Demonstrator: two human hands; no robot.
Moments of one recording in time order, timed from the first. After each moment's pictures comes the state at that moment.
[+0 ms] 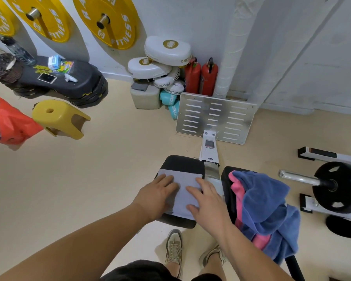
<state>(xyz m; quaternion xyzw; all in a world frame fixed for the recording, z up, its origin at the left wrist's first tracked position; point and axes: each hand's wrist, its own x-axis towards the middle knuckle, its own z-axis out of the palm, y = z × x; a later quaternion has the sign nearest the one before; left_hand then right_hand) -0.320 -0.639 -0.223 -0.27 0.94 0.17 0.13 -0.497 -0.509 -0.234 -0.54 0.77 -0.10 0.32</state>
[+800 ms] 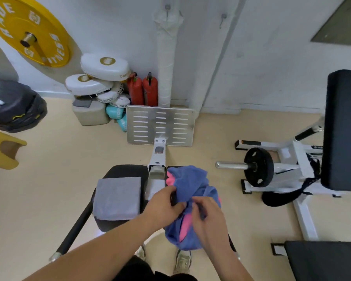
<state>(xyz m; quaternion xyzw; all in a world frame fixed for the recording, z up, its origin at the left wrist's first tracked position) -0.481 -0.504 -0.160 -0.38 0.79 0.47 0.06 -0.564 -0.357 -0.162 -0.24 0.86 -0.40 0.22</state>
